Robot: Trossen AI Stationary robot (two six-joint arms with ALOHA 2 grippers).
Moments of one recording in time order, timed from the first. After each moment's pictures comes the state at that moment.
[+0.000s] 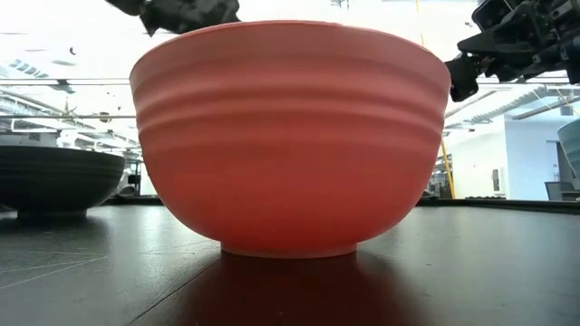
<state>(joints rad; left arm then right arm) 0.45 1.29 0.99 -0.04 0.45 0.13 -0.11 0.45 0.20 0.12 -0.32 0.10</state>
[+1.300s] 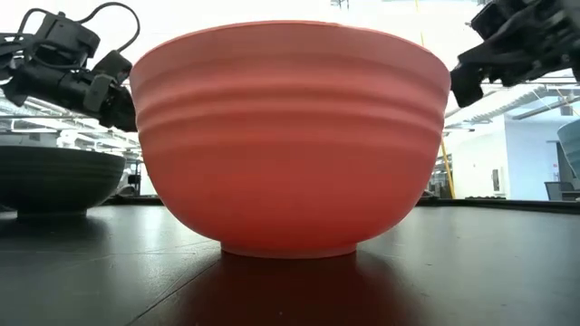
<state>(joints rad) 0.70 0.50 0.14 0.08 0.37 0.20 -0.16 0.40 0.23 -0.04 -0.31 0.09</state>
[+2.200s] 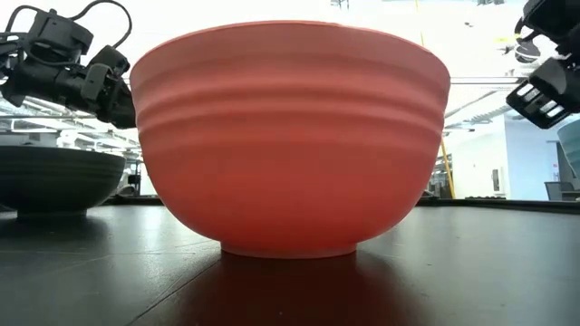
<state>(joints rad) 0.75 0.45 0.14 0.09 0.45 0.12 0.53 0.63 0.30 -0.21 -0.08 0.56</state>
